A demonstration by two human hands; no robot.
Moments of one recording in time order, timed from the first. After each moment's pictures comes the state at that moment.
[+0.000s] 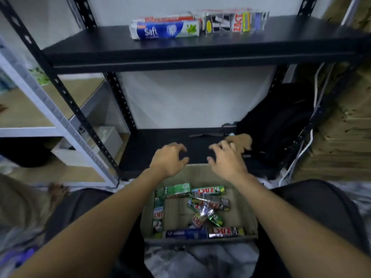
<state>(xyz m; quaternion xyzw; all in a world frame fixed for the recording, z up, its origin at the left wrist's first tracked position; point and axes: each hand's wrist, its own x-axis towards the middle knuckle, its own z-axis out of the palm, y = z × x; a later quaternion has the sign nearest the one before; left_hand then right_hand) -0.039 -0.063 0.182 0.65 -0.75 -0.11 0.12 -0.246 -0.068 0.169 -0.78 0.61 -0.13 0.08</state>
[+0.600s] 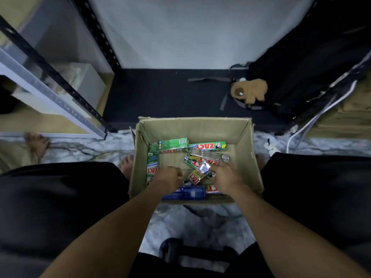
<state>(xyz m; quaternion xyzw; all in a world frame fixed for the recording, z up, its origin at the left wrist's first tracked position) -0.034 -0.010 -0.044 0.65 -0.67 -0.33 -0.13 -0.253 -0.027 -0.035 -0.74 0.61 0.13 0.25</state>
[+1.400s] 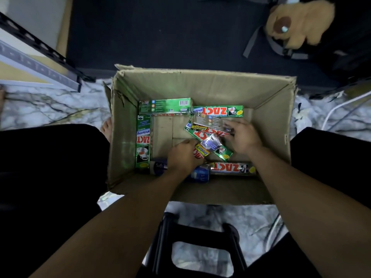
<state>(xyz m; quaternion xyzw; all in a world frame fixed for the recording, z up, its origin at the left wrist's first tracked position) -0.085 -0.029 -0.134 0.71 -0.62 -0.33 -0.02 -0.279 -0.115 -0.145 -0.69 0.64 0.07 0.32</state>
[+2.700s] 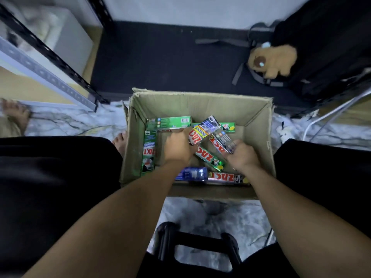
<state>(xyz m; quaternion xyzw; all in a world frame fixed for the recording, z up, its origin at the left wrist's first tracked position) -0.069 -0.059 -0.070 0.75 -0.60 -0.25 0.13 -0.276 -0.072 -0.080 -0.57 0.75 0.02 0.34</state>
